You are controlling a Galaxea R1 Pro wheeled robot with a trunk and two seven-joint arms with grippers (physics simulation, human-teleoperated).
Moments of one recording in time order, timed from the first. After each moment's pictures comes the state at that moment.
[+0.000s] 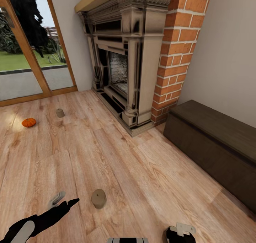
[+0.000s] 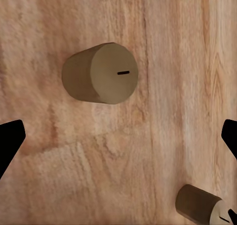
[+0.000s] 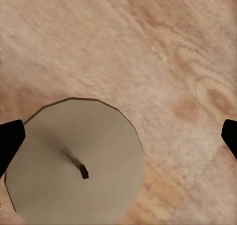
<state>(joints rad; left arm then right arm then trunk) -0.18 0.35 -0.06 -1.06 0.99 0.55 -0.18 -0.43 0.05 0.32 -0.14 -0.36 -0.27 -0.43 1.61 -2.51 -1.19</state>
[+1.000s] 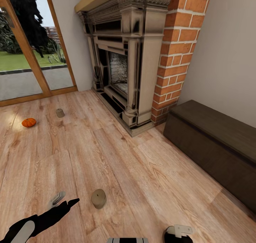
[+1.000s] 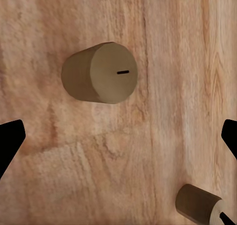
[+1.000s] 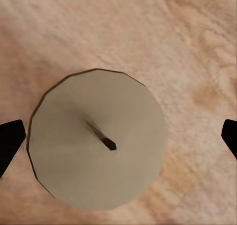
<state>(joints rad) -0.18 0.35 -0.06 -1.06 0.99 0.55 -0.18 -0.43 0.06 0.33 -0.14 -0.34 -0.19 -0.37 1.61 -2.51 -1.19</state>
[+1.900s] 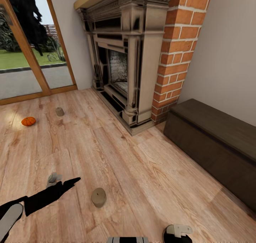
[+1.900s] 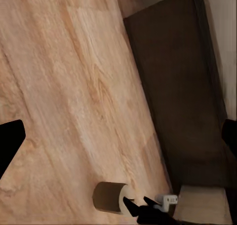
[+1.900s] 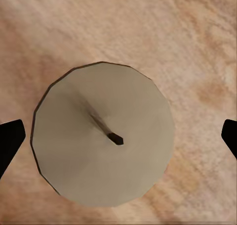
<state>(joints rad) -0.17 0.43 0.04 -1.34 1.04 0.75 -0.49 -0.43 0.06 0.33 -0.14 -0.34 -0.20 -0.36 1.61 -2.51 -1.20</state>
